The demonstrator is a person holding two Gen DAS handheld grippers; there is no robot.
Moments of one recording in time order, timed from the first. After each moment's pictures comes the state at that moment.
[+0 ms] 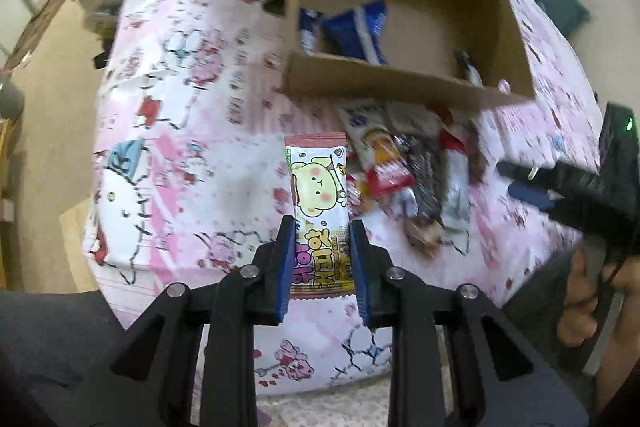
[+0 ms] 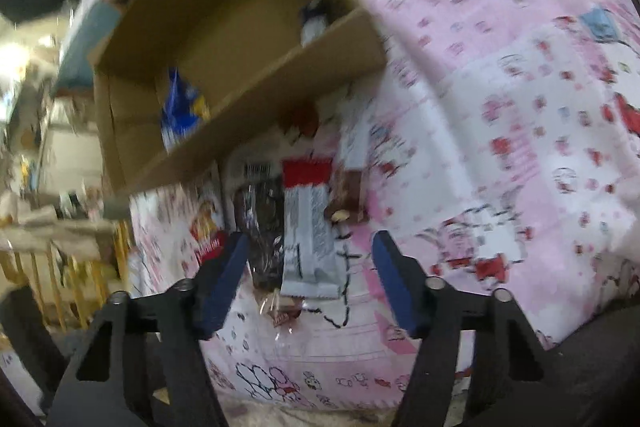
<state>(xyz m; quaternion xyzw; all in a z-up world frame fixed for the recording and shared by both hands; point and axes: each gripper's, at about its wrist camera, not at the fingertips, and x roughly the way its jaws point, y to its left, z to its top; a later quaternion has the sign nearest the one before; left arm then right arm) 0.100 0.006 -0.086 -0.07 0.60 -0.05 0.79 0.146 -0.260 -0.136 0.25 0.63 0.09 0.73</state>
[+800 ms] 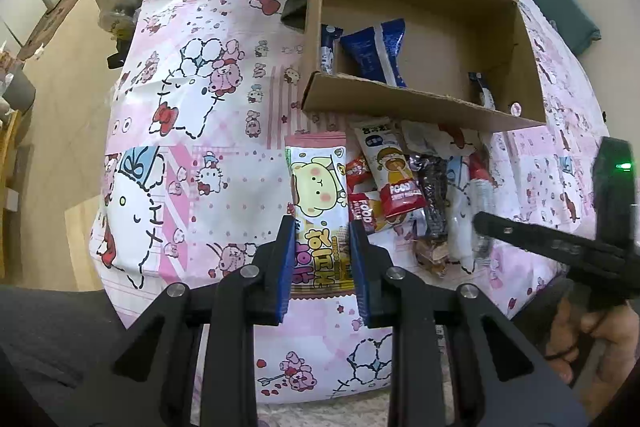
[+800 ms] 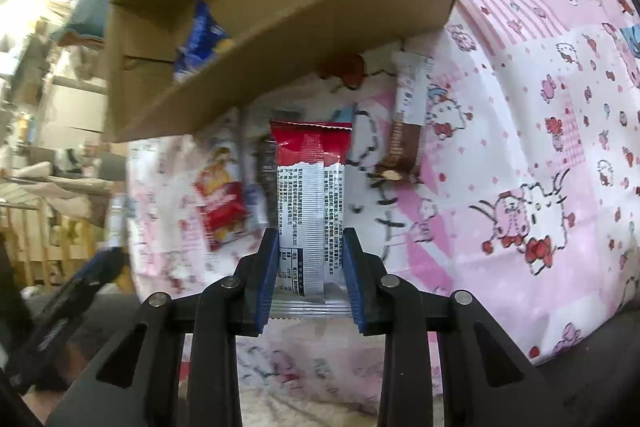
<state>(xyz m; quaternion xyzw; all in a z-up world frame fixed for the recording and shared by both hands) 0.102 0.015 -0.087 -0.08 0.59 -0.02 0.81 0.133 -0.226 -0.139 0.23 0.64 0.14 0.72</state>
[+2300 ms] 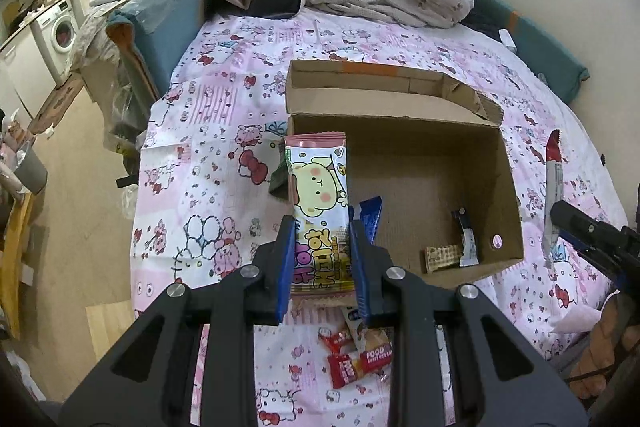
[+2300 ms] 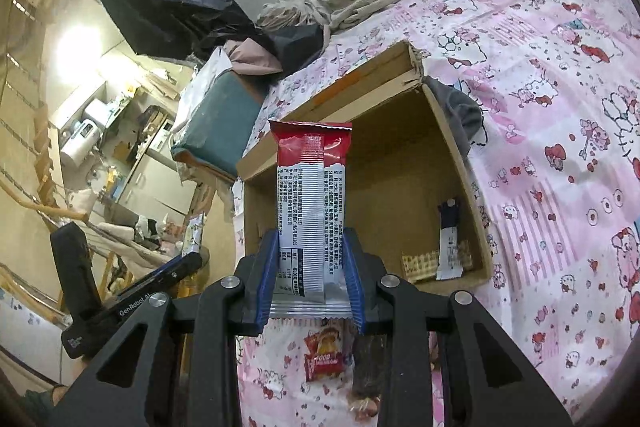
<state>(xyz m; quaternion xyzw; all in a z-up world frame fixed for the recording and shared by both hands) 0.202 -0.002 0.003 -0.03 0.46 -0.02 0.89 0.200 -0.283 -0.022 0.29 0.42 0.23 0.83</state>
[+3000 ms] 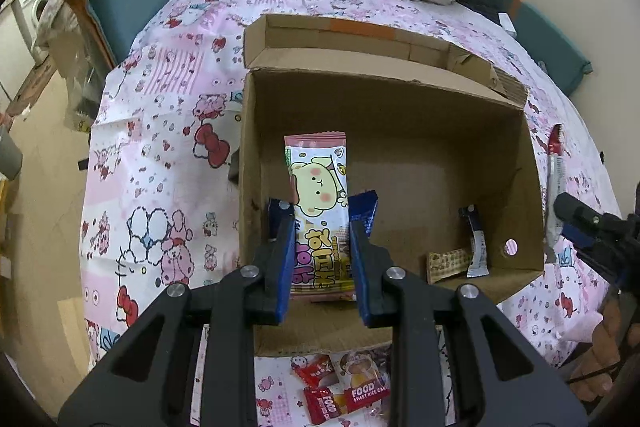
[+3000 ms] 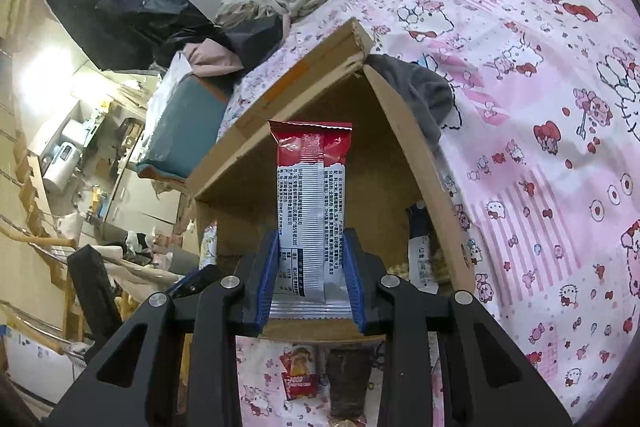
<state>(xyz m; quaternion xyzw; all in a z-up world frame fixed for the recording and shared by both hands) 0.246 -0.017 -0.059 -0.06 0.49 -0.05 0.87 0.238 -0.297 -0.067 0.32 0.46 0.19 0.81</state>
